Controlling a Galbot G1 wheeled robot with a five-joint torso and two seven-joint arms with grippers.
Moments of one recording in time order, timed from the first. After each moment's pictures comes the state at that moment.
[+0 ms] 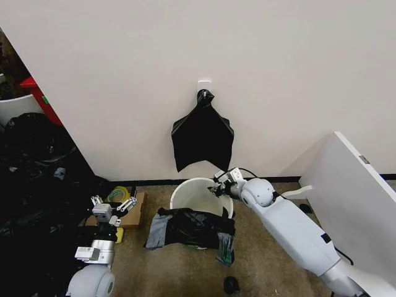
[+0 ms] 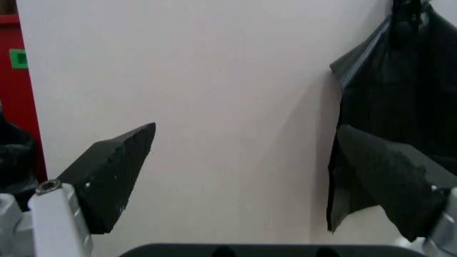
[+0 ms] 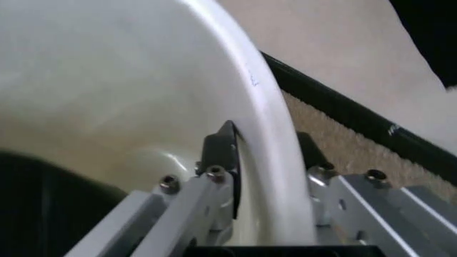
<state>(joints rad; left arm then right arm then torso) 1.50 -1.19 -0.50 -1.86 -0.30 -0.51 -0.08 -0.66 1.14 -0.13 1.50 0.49 -0.73 -0.08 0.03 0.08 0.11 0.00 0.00</state>
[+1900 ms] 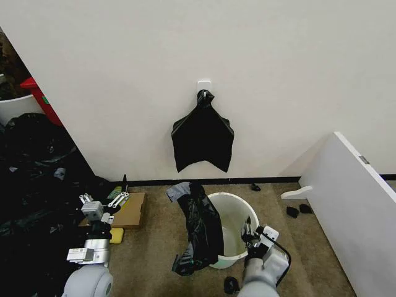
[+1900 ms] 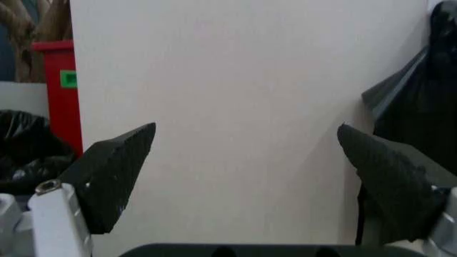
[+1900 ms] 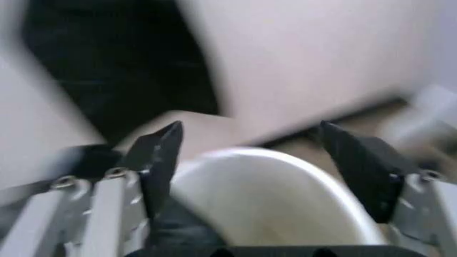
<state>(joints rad) 1.52 -1.19 -0.53 -1.92 -0.28 -0.49 -0.18 -1.56 1.26 -0.08 2.22 0.25 0.00 0.76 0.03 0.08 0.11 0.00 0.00</state>
